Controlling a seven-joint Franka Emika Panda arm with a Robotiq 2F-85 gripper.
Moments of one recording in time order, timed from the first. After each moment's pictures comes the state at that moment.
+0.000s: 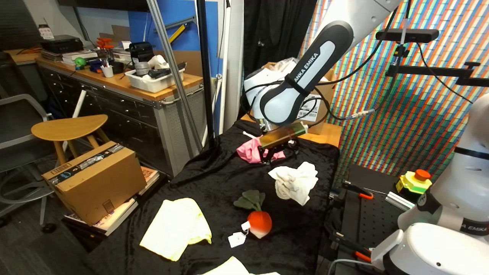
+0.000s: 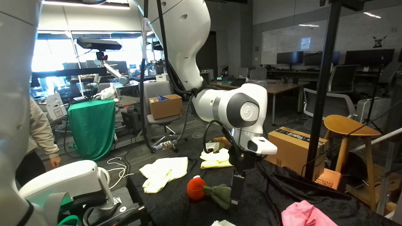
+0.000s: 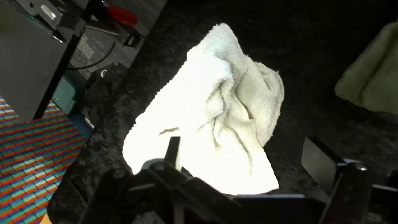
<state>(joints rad) 0.03 0.36 -0.06 -2.25 -0.16 2.25 0.95</state>
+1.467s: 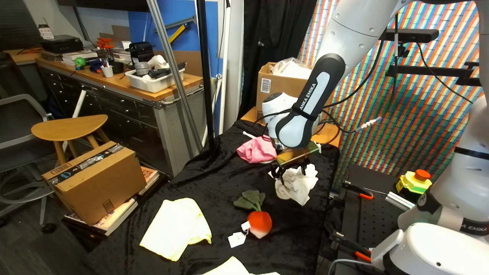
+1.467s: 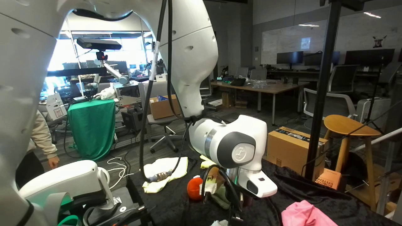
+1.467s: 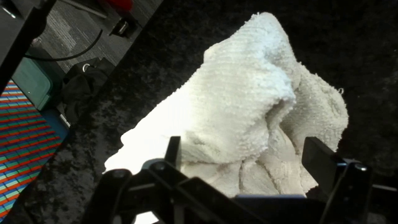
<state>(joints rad) 0.04 0.48 -0.14 -2.37 -0.11 2.52 0.77</state>
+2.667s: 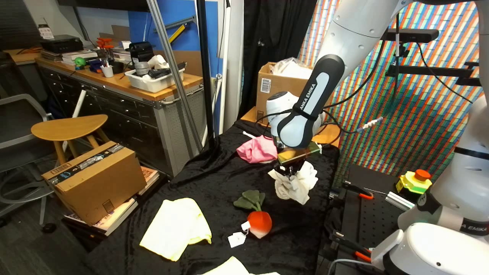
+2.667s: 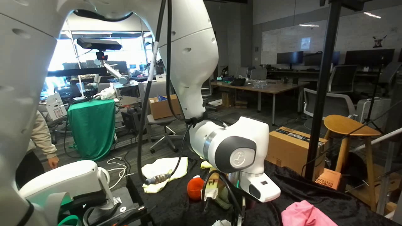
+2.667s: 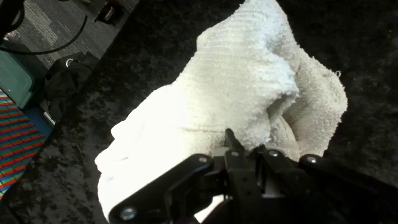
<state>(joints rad) 0.04 0.48 -0.16 -2.39 -0.06 2.60 0.73</state>
